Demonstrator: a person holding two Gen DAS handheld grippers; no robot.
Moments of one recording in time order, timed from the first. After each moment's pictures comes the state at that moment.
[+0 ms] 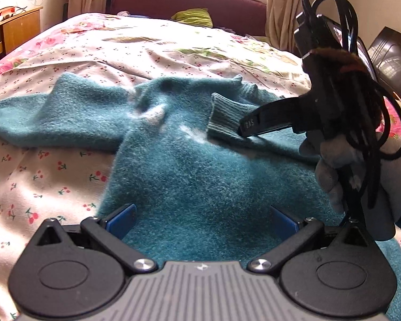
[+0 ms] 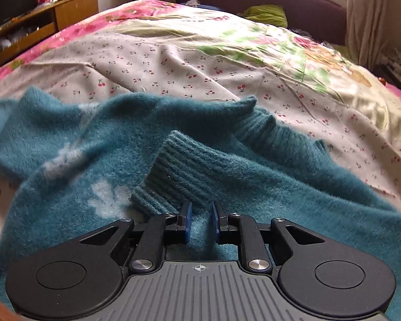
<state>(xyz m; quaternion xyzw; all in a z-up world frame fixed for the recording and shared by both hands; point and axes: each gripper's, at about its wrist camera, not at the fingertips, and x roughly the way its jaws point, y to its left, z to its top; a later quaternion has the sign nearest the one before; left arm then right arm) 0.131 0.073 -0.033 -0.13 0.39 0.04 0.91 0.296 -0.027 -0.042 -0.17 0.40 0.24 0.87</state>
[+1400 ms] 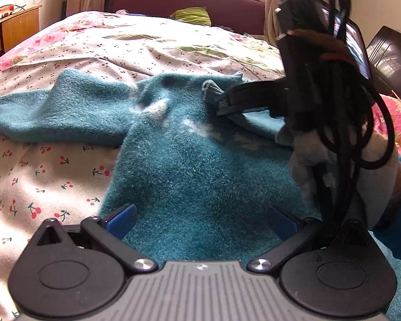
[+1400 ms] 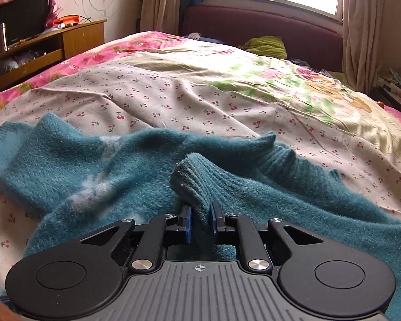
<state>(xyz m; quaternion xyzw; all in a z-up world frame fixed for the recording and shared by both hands) 0.127 0.078 -0.037 -0.13 0.39 0.03 0.91 0.277 -0.003 -0.038 -0.14 0.33 0.26 0.90</state>
